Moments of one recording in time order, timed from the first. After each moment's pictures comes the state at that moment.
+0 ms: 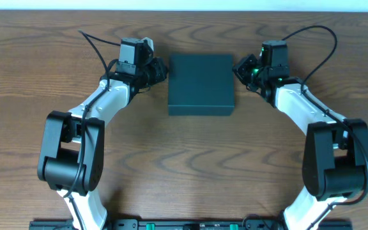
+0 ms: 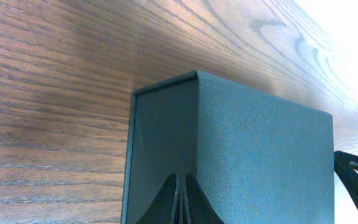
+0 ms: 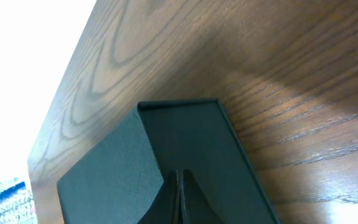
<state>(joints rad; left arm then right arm) -0.23 1.94 1.23 -0.08 0.41 -0.62 0.13 1.89 1.16 -0.04 -0.31 0.97</state>
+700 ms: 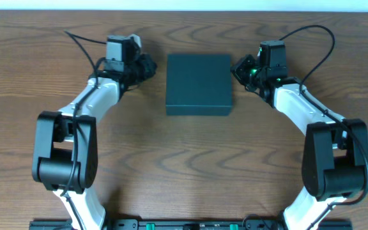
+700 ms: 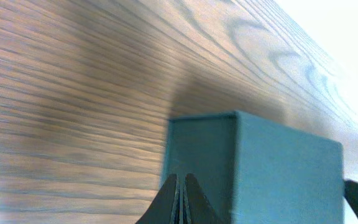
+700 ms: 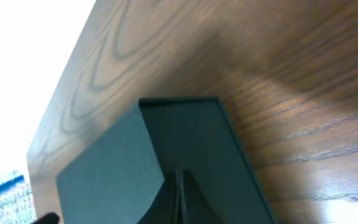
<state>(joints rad) -0.13 1.94 1.24 -0.09 0.41 -0.59 0.13 1.89 1.16 -0.06 -0.32 0.94</state>
